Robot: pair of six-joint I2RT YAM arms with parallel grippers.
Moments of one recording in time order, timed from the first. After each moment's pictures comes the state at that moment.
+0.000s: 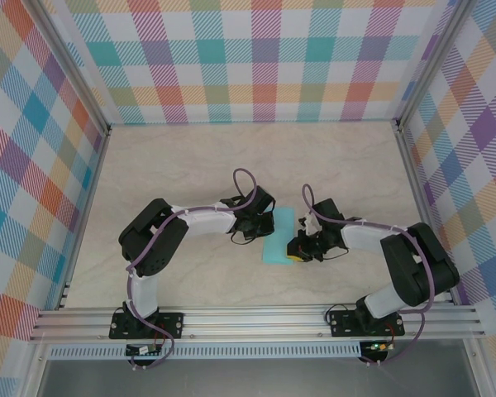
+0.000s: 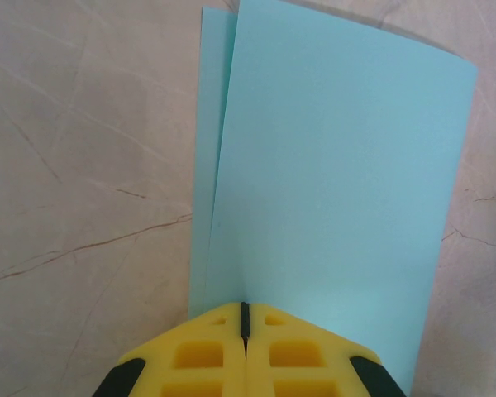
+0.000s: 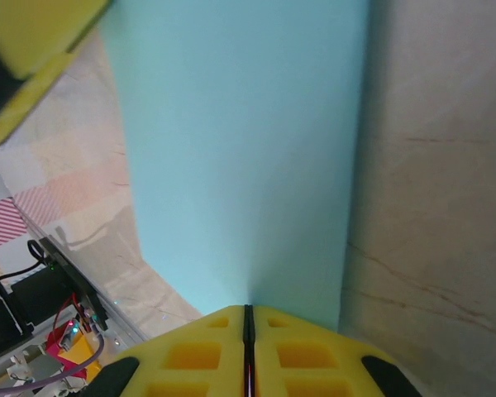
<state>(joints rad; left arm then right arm) -0.83 1.94 1.18 -0.28 0.10 -0.94 0.42 1.51 0.57 -0.29 -0.72 0.65</state>
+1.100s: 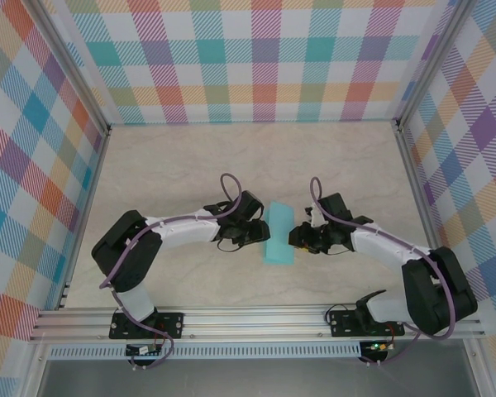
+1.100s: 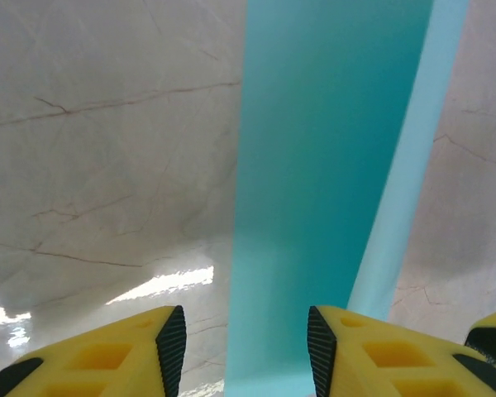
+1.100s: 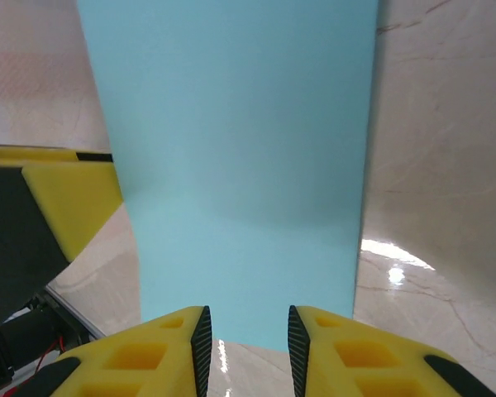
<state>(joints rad) -0.83 1.73 1.02 -0.32 0.15 -0.95 0.42 1.32 0.60 -0.36 -0.57 0.65</state>
